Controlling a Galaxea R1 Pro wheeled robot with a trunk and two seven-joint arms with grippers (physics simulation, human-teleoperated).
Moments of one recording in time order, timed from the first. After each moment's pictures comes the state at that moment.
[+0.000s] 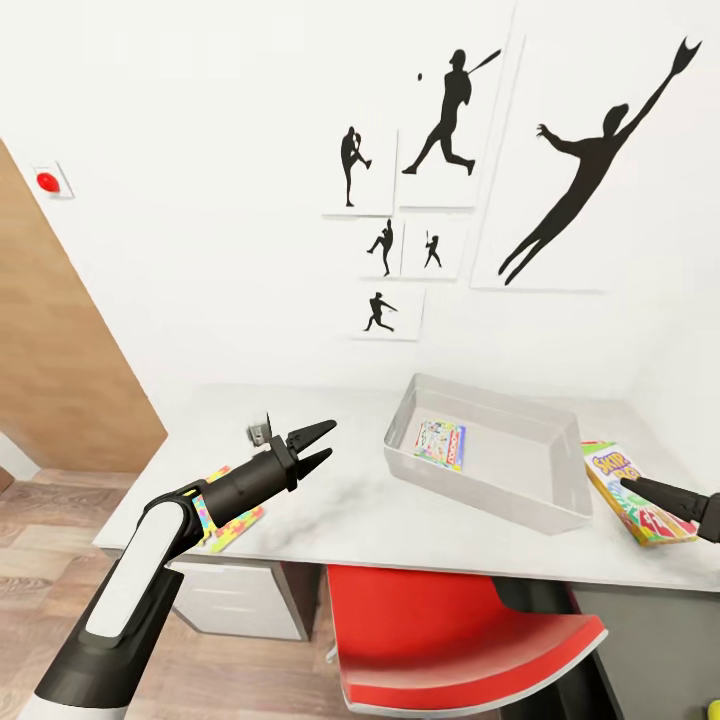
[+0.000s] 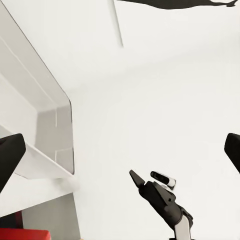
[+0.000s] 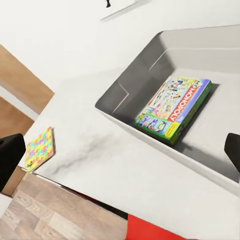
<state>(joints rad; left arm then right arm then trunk) -0.46 0.08 -0.16 -1.60 1.45 0.80 -0.07 -0.17 -0.58 -0.57 -1.61 -0.63 0.89 0.96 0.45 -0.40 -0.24</state>
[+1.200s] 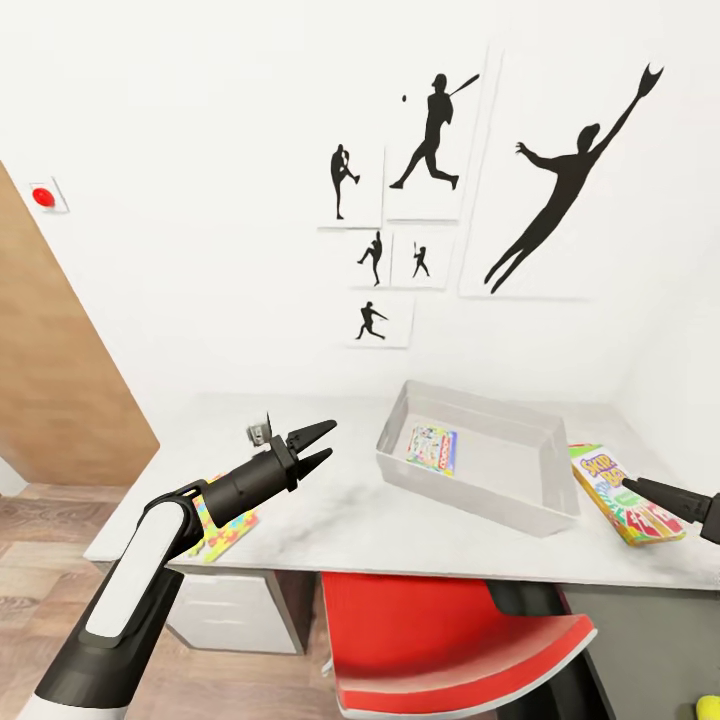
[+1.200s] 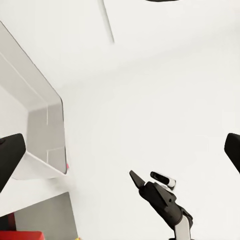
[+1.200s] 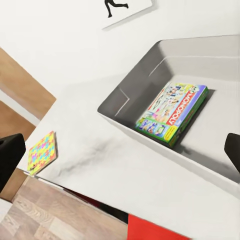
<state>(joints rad) -0.46 0.08 -0.16 -1.60 1.45 0.80 -0.07 -0.17 -0.59 -0.57 -1.61 -0.63 0.90 0.97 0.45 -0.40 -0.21</state>
